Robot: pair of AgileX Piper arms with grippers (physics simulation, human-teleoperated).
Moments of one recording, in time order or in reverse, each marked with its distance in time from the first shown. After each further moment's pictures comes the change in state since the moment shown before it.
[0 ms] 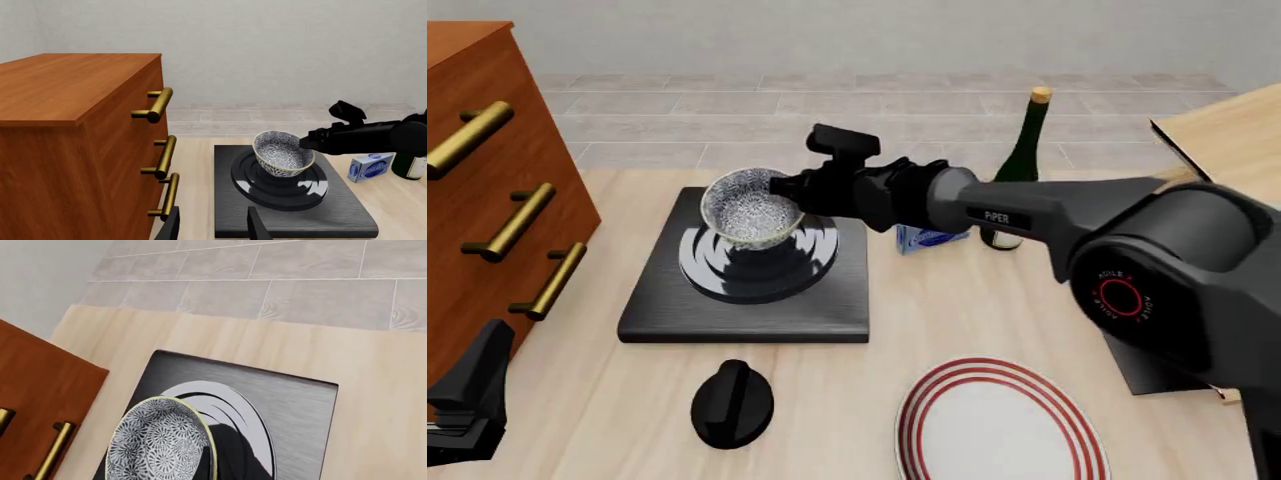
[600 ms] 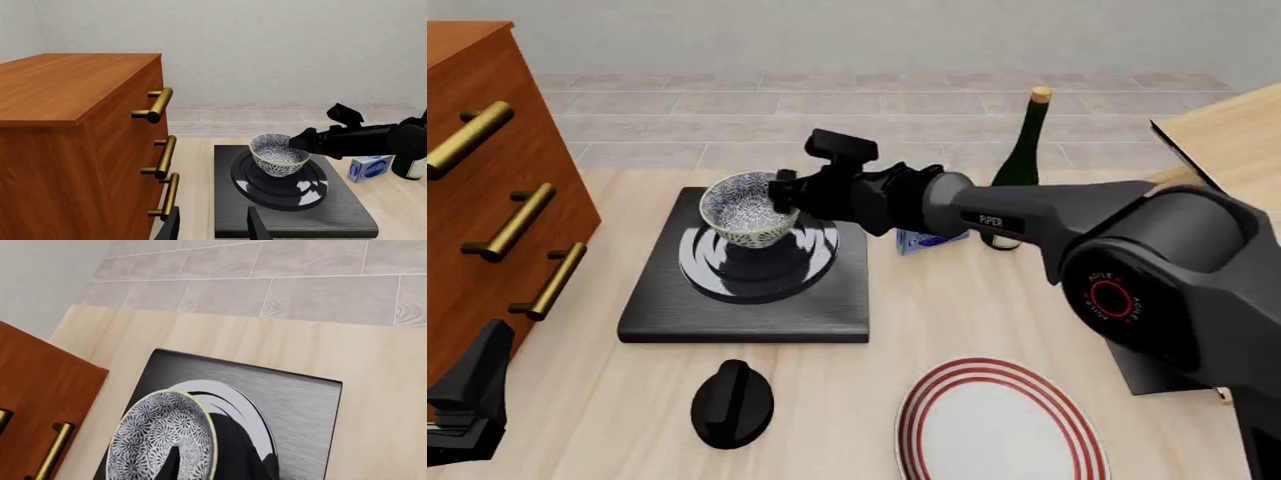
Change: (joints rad) left arm 0.000 0.000 0.000 0.000 0.000; right arm 0.004 0.019 -0.006 -0.011 0.001
